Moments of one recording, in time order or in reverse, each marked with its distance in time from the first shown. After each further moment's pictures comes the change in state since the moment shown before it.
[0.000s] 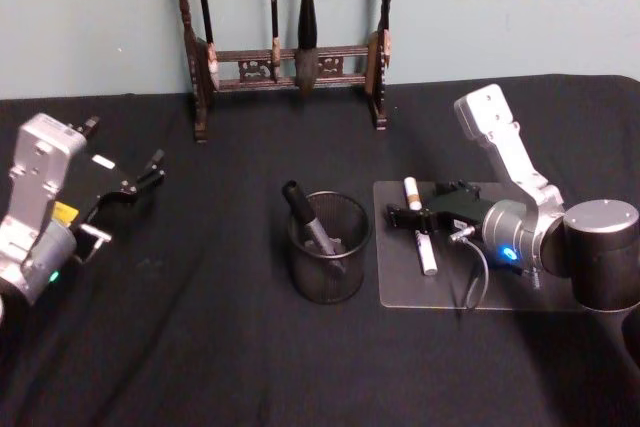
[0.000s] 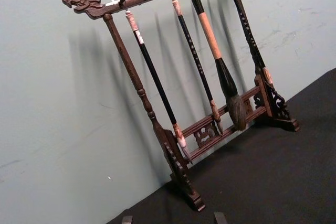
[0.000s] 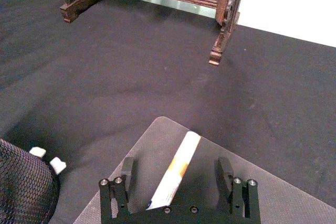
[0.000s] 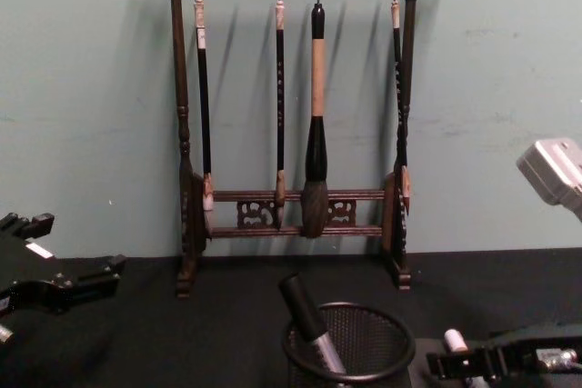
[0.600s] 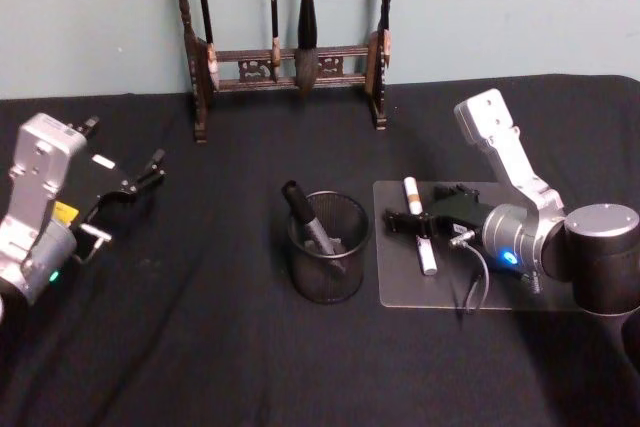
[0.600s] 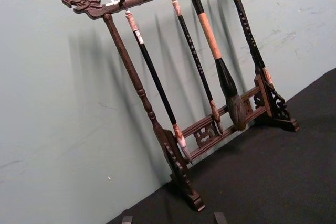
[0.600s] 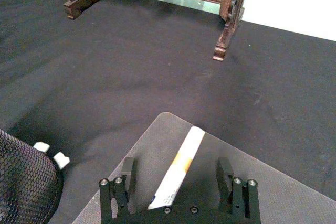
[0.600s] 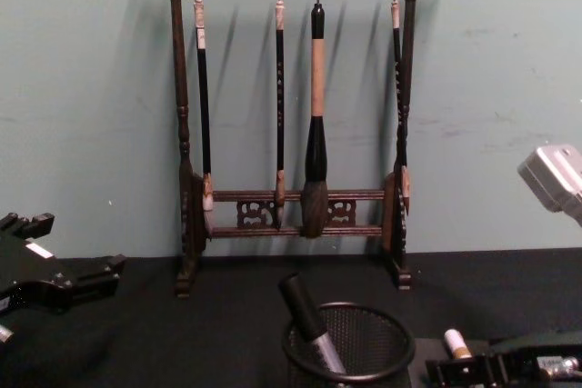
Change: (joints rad) left arm 0.000 0.000 0.000 0.000 0.000 0.000 0.000; right arm -0.013 -0.014 0.023 0.005 -0.025 -0.003 0.031
